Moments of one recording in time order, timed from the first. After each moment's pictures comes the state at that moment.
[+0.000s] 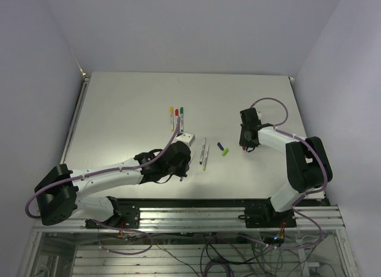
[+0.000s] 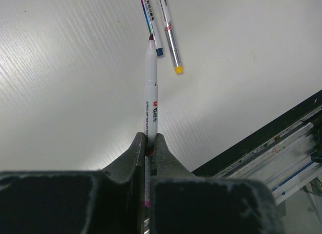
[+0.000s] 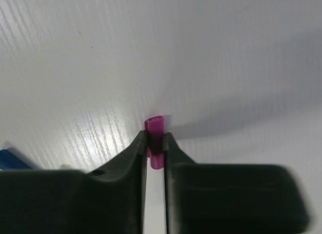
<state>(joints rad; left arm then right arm) -1.06 1.26 0.77 -0.29 -0.24 -0.58 0.27 1.64 0.87 -0.32 0.25 0.39</state>
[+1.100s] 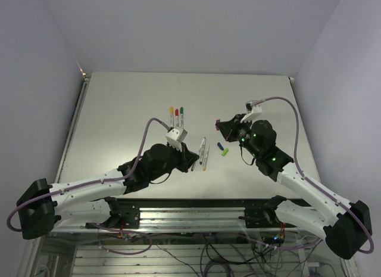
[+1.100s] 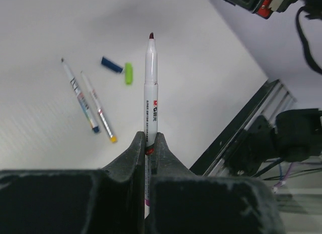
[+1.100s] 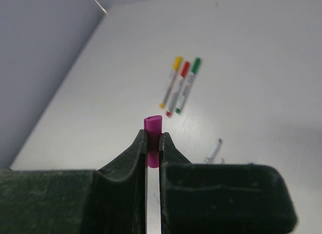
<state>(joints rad) -1.06 1.05 0.60 0.16 -0.17 -0.53 0.60 0.97 0.66 0.10 0.07 0.46</state>
